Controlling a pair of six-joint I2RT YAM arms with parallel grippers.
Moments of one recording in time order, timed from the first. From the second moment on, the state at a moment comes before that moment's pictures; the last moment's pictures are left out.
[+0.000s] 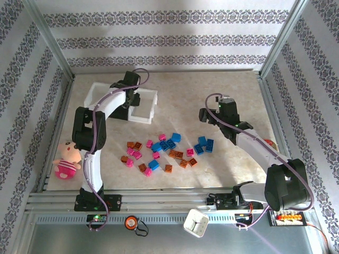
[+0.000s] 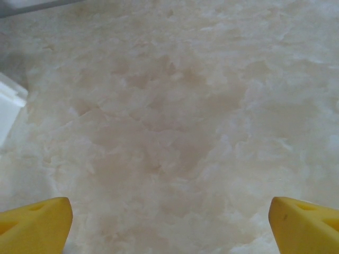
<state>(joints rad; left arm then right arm) -0.24 2.09 1.69 -0.68 -0.18 -0.13 0.26 1.29 0.80 -0.18 0.04 0.34</state>
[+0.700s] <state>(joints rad) -0.55 2.14 1.75 -0.58 -0.09 -0.70 0.25 1.39 0.83 -0.21 -0.06 0.44</state>
